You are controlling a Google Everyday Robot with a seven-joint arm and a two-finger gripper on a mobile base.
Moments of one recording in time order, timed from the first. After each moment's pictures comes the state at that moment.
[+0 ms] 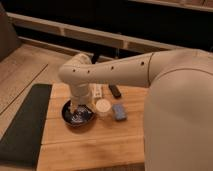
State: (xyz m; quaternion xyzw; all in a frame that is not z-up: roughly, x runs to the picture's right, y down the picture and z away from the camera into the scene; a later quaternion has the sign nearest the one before) arm -0.108 0.103 0.703 -0.26 0.23 0.64 0.68
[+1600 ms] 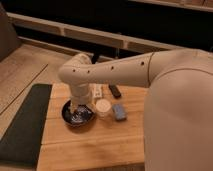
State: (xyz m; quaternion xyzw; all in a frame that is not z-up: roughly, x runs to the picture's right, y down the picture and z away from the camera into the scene) arm -0.108 0.103 0.703 -0.26 0.23 0.64 0.68
